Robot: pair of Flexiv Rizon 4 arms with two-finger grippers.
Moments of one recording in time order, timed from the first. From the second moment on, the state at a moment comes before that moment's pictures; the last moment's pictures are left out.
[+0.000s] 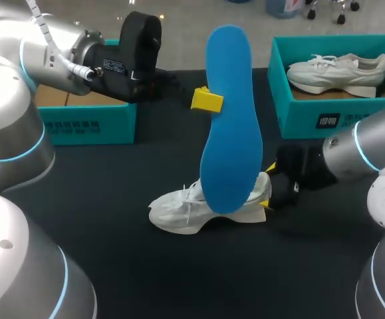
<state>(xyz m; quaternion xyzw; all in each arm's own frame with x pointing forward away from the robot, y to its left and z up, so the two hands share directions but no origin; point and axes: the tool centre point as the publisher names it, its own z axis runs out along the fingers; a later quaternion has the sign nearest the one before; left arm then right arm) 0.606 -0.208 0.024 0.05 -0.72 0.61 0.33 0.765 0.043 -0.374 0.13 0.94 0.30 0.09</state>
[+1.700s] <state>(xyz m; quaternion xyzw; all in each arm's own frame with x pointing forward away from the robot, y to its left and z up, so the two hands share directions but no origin) 0.606 -0.208 0.024 0.05 -0.72 0.61 0.33 0.756 0.063 -0.346 0.08 1.00 0.02 -0.01</state>
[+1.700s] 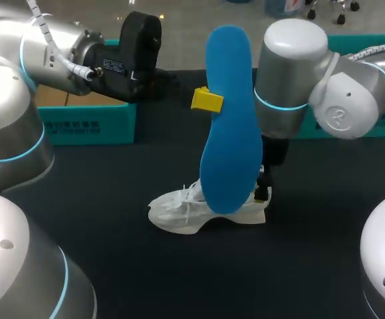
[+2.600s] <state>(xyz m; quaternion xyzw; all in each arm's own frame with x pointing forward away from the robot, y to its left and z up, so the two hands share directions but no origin) 0.606 -0.208 0.024 0.05 -0.72 0.61 0.33 0.752 0.067 -0.343 0.05 1.00 0.02 -0.01</state>
